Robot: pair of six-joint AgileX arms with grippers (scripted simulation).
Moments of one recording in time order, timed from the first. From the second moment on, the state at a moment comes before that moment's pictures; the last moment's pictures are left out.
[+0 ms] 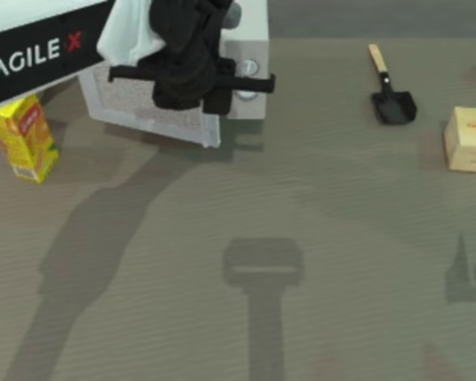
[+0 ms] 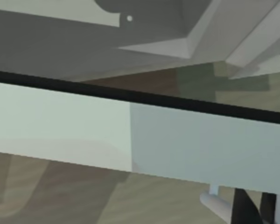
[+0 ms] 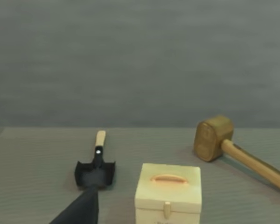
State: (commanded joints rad) left arm -0.54 2.01 1.67 -0.72 -0.18 -0.31; right arm 0.00 0.00 0.00 0.00 0.00 0.00
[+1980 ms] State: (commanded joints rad) left arm -0.52 1.92 1.54 -0.67 -0.12 -0.20; right arm 0.00 0.00 0.00 0.00 0.00 0.00
